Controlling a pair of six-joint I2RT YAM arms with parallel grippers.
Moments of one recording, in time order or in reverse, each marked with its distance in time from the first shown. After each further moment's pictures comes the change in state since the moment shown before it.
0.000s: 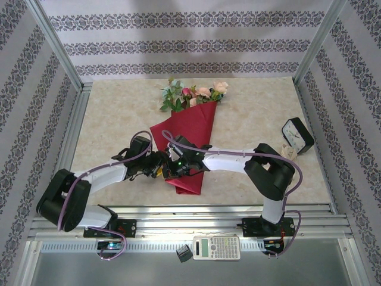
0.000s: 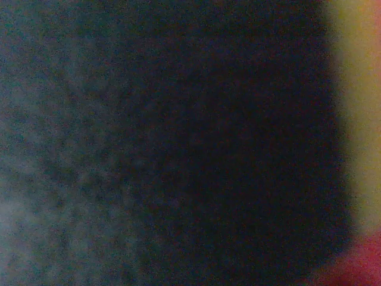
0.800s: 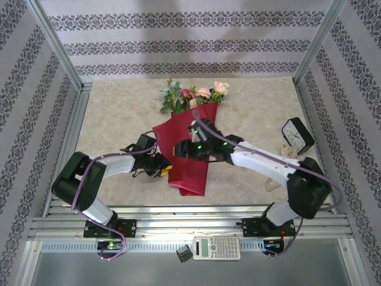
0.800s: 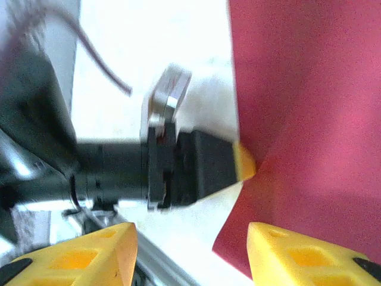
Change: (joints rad) left arm 0.010 0.206 0.094 -0.075 0.096 0.097; right arm -0.175 -0.362 -0.060 -0.119 0.167 0.043
